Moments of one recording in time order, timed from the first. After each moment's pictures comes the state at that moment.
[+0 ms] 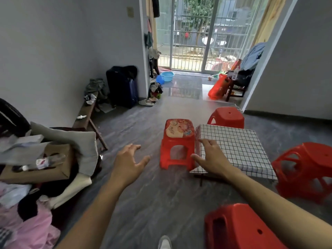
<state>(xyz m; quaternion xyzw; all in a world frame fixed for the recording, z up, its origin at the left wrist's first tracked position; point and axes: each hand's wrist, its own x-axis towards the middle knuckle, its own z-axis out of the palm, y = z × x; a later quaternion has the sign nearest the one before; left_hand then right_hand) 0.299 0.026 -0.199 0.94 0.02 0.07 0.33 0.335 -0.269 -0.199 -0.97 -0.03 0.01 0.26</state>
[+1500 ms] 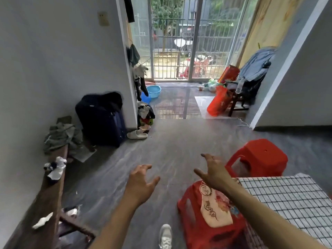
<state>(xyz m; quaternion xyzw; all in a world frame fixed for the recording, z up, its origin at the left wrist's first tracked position) 1.043 0.229 -0.238 0.94 -0.06 -0.06 0.34 1.024 -0.042 -0.234 -0.96 0.12 0.03 0.25</state>
